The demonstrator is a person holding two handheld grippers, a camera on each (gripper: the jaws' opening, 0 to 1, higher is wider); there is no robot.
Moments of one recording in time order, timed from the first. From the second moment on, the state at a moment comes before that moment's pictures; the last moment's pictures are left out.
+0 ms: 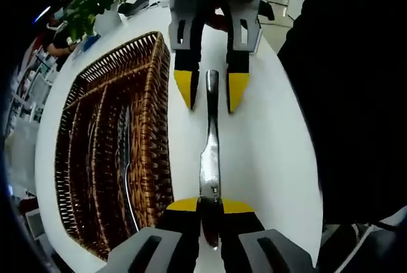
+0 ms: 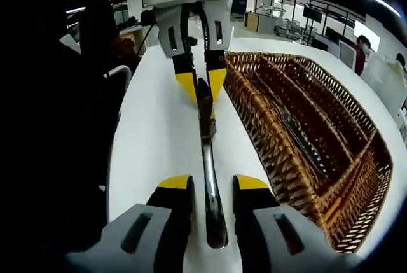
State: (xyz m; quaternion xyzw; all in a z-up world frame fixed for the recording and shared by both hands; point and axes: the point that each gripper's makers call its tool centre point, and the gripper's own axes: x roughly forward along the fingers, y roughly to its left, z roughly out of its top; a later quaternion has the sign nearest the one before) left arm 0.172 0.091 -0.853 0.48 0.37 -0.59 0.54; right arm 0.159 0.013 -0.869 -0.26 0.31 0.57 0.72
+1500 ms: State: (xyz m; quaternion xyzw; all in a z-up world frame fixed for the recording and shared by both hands) left arm 0.167 0.089 -0.849 0.47 0.35 -0.61 0.54; right arm 0.146 0.030 -0.867 -0.27 0.31 0.61 0.68
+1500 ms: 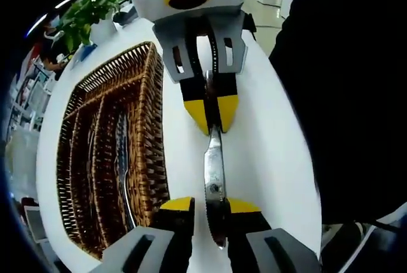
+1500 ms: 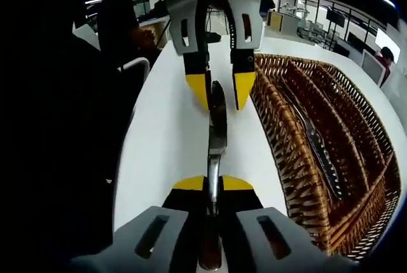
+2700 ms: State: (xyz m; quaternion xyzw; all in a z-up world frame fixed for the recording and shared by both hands) left arm 0.154 0.089 -0.847 0.40 0.38 -0.61 0.57; right arm 0.149 0.029 -0.871 -0.27 0.30 0.60 0.69
